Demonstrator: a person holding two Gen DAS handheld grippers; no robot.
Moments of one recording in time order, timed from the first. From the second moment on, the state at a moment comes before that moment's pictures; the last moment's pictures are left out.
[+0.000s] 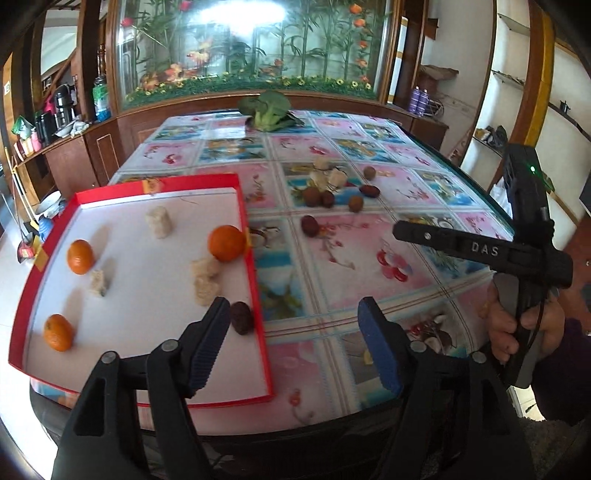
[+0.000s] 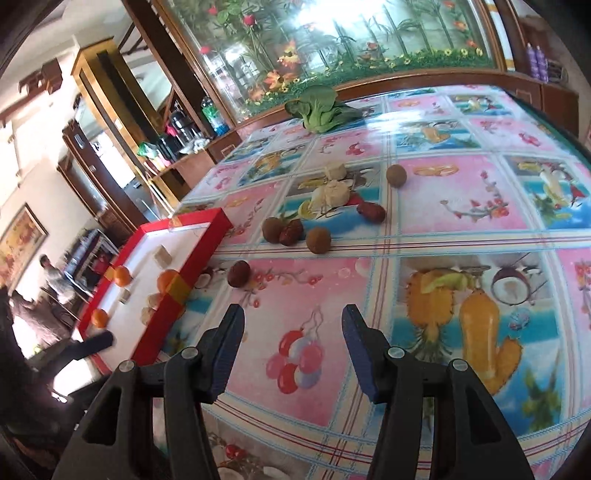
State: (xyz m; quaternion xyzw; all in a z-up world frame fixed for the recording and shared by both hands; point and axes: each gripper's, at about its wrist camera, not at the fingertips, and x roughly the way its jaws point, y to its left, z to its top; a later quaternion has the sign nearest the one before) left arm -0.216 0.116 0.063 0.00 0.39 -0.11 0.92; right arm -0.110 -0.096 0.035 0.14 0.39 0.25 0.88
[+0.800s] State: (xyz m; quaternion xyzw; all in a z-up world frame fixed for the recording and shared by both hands) left arm -0.187 0.090 0.074 0.04 0.39 -0.08 0.92; right arm -0.026 -0.057 0.034 0.02 0.42 0.23 0.88
